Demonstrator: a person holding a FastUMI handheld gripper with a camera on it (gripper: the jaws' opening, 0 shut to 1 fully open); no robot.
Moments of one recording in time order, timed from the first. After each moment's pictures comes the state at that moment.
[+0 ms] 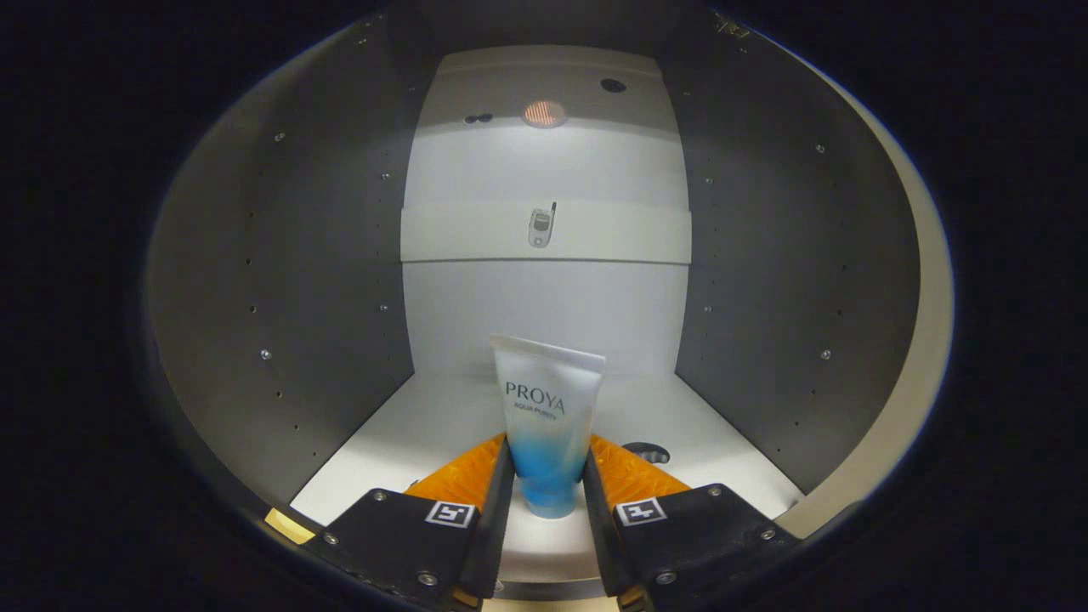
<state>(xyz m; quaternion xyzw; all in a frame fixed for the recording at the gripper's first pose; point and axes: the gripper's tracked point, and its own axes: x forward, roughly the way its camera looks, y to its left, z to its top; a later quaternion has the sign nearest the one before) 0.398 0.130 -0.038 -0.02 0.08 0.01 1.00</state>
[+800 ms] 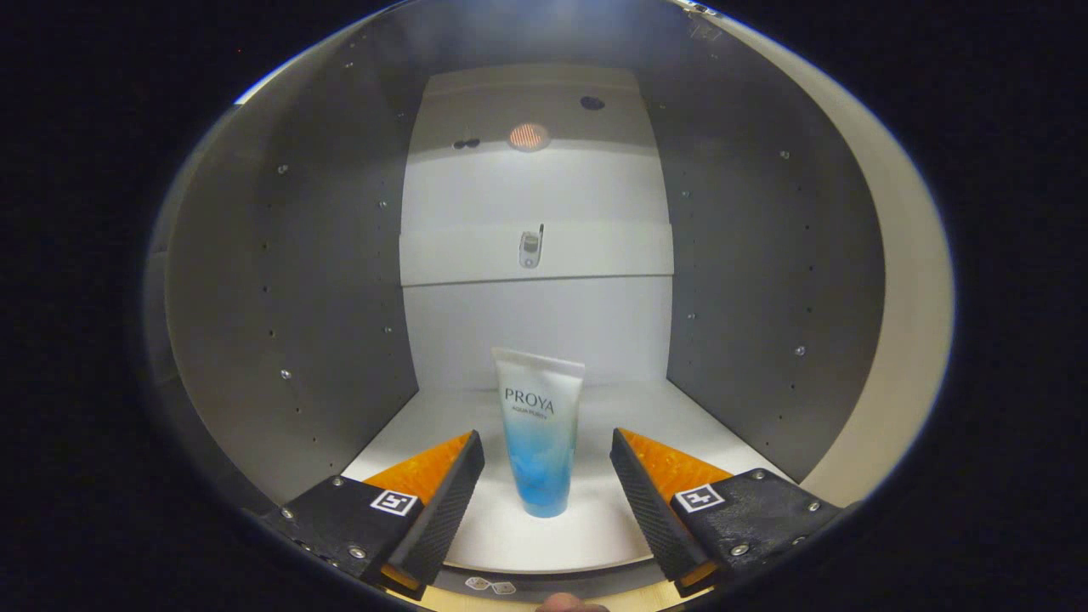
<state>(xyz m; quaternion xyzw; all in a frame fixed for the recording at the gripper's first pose) 0.375 0.129 -0.019 0.02 0.05 0.01 1.00</state>
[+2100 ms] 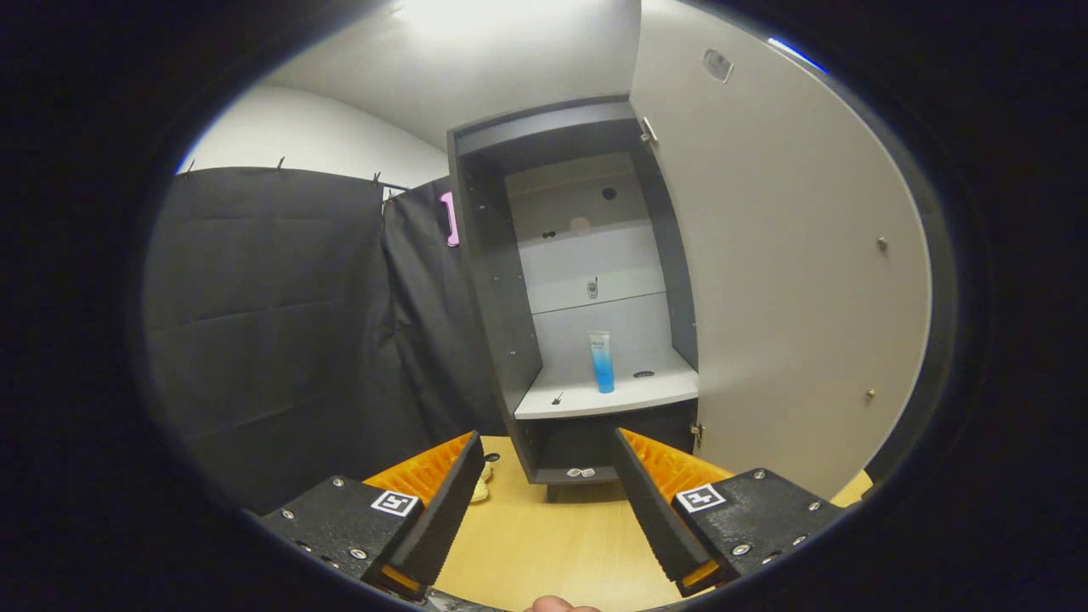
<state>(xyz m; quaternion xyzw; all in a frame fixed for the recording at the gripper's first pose) -0.020 0.120 0.033 0.08 0.04 0.14 0.99</state>
